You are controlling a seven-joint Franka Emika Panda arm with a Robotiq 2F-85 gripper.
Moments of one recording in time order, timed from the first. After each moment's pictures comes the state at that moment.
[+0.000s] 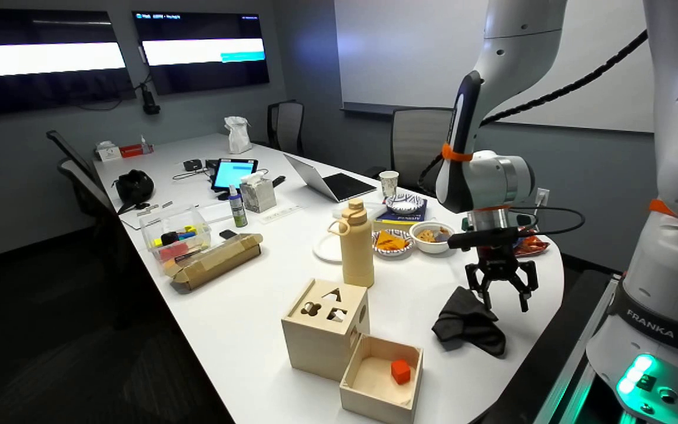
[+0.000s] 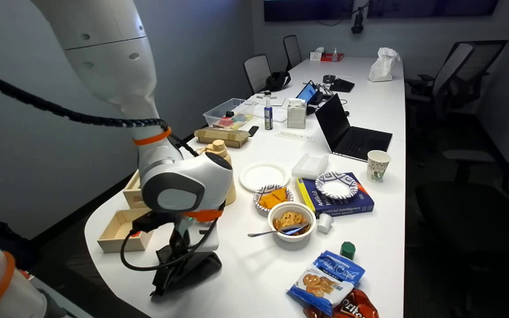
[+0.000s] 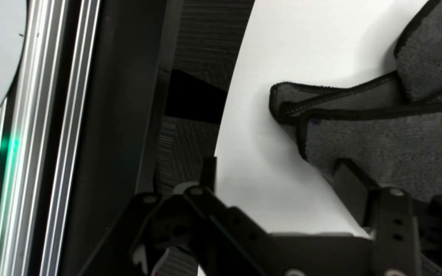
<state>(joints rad) -0.05 0.34 -0.22 -2.74 0.39 2.53 0.77</state>
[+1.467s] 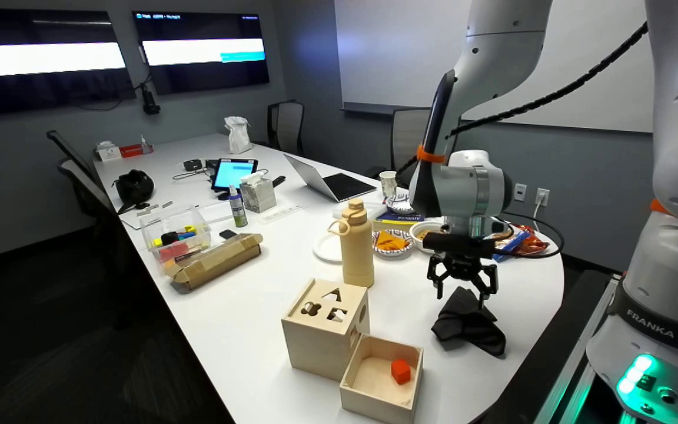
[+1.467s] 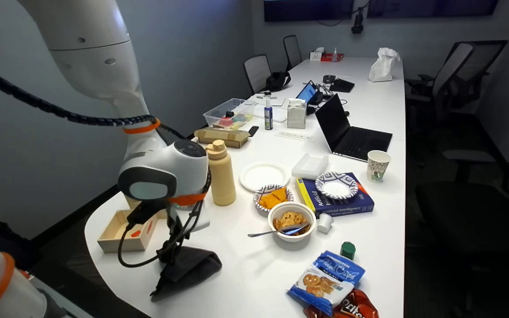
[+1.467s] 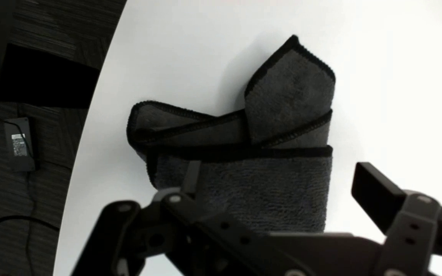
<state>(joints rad) -0.09 0.34 0.06 -2.75 0.80 2.85 0.47</state>
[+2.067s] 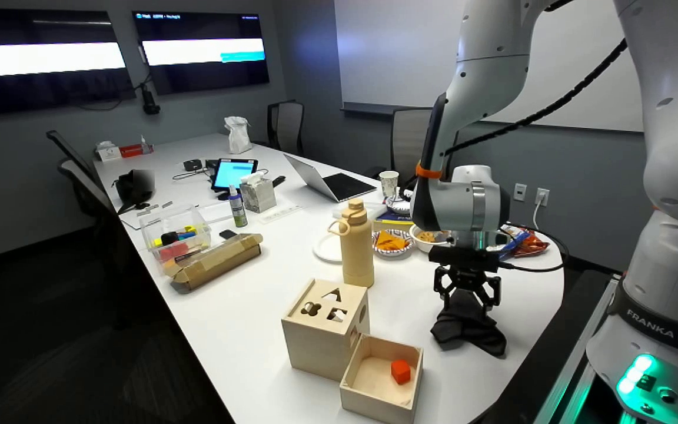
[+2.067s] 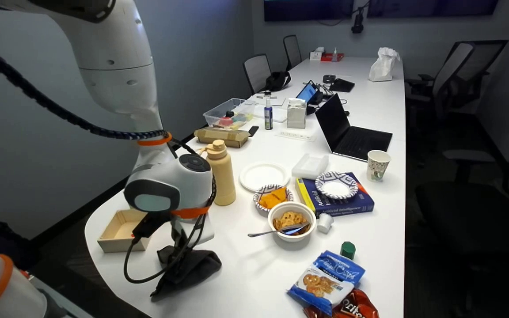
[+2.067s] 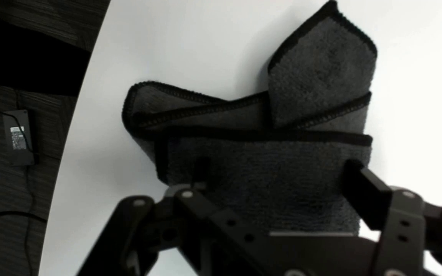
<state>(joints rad) -0.17 0.48 0.12 -2.70 0.86 2.92 0.36</state>
